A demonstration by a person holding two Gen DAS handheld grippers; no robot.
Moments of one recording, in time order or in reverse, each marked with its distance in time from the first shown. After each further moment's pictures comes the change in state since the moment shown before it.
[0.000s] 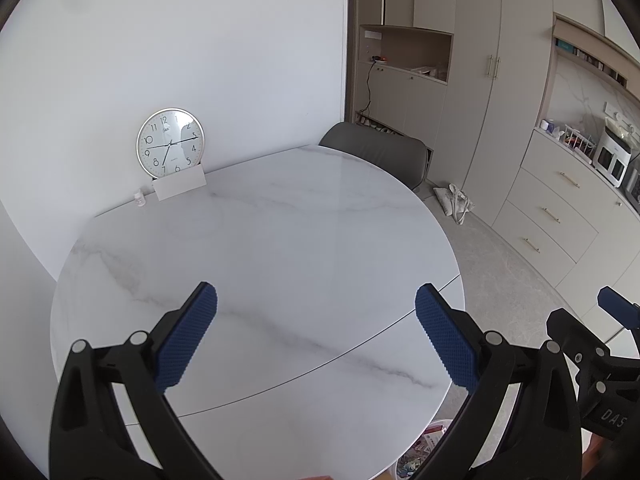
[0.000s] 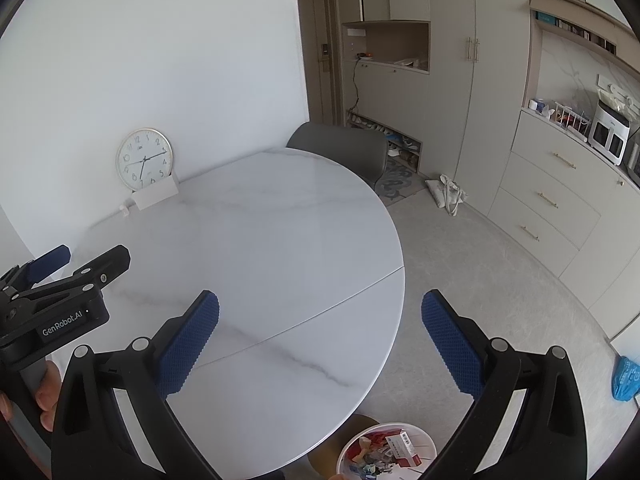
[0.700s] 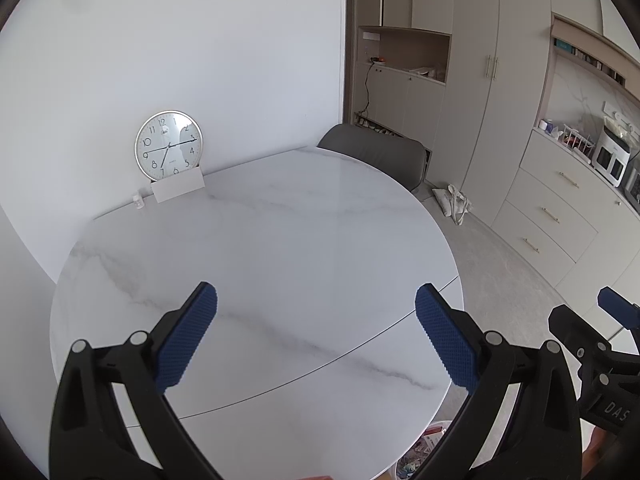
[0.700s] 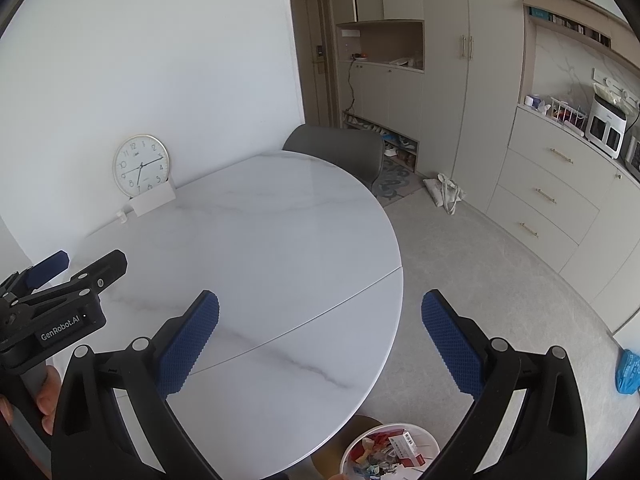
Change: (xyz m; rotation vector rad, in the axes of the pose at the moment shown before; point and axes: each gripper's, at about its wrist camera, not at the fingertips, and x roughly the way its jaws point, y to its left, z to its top) left arm 0.000 -0.004 0.002 0.003 -0.005 -0.001; right arm 0.000 -0.010 0.002 0.020 -0.007 0.001
